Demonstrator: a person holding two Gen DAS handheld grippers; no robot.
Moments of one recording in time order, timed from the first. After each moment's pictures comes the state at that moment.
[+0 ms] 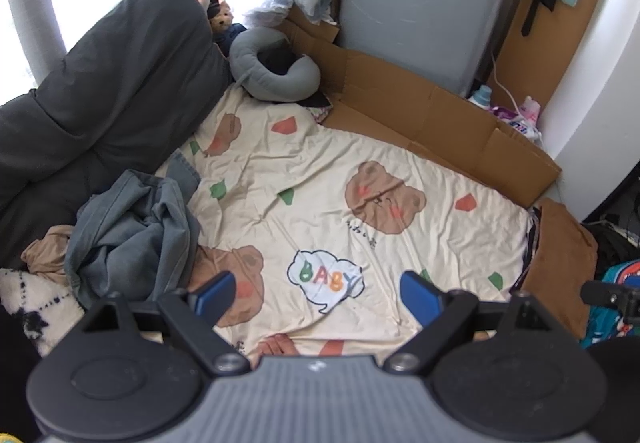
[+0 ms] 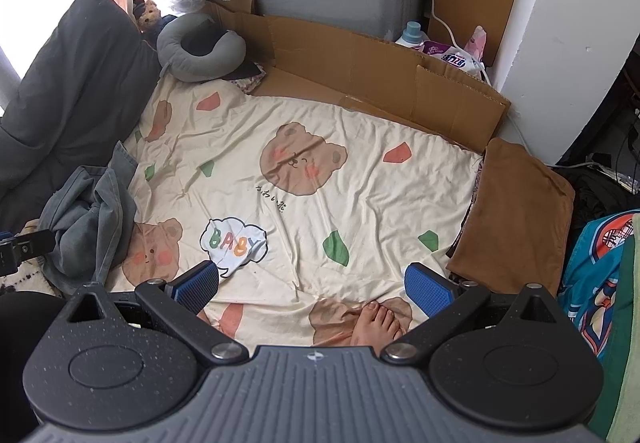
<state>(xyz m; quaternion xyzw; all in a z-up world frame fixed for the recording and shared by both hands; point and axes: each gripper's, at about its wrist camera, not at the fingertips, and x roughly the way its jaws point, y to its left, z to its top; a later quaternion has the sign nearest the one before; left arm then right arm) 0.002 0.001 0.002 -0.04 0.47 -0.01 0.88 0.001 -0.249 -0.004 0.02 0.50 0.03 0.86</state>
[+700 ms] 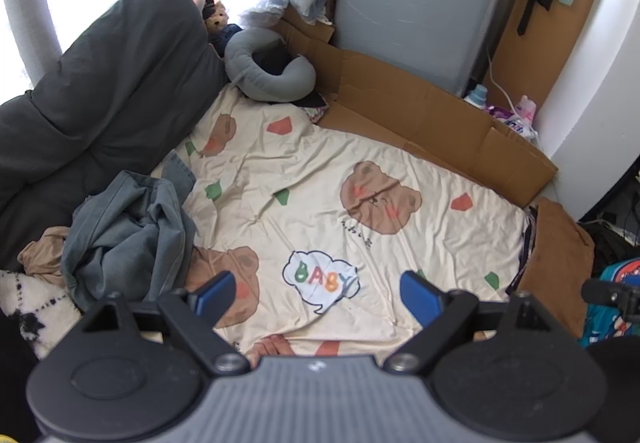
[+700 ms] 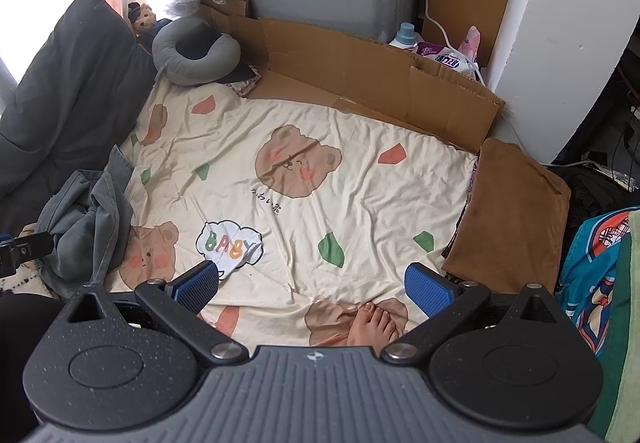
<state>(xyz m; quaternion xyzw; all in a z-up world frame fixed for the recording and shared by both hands) 0.003 -0.006 0.002 -0.04 0.47 -0.01 0.88 -0.001 -0.255 -0.002 0.02 0.50 0.03 0.87</state>
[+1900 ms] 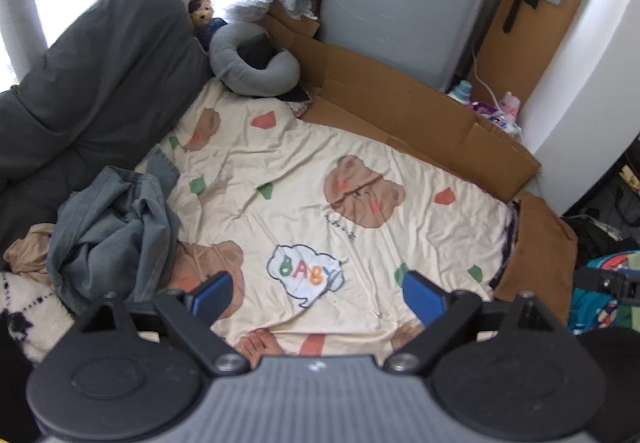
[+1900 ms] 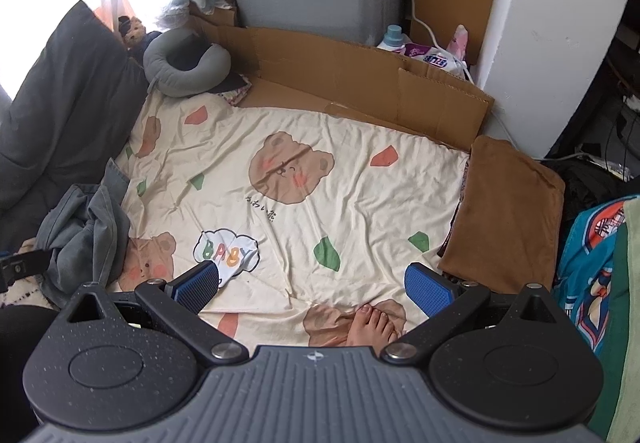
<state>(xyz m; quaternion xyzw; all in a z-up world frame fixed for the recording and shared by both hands) -0.002 -0.001 0.004 -0.05 0.48 -0.03 0.88 -0.005 -0.267 0.002 0.04 0.49 0.01 0.87</state>
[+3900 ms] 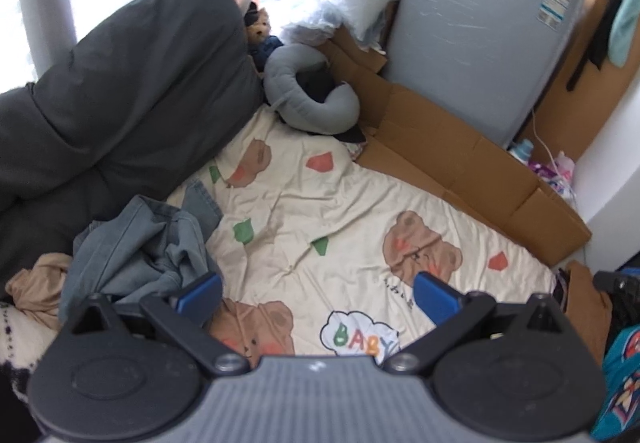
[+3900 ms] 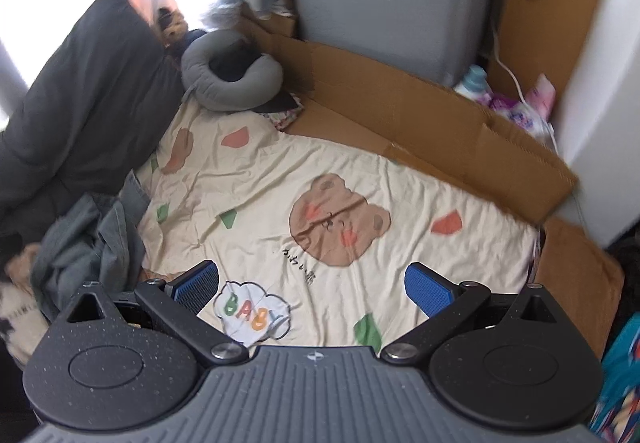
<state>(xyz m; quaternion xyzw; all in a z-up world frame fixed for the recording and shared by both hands) 0.098 0.116 -0.035 -0.10 0.44 0.03 0.89 0.145 -0.192 -0.037 -0.02 0.47 0.11 0.88</state>
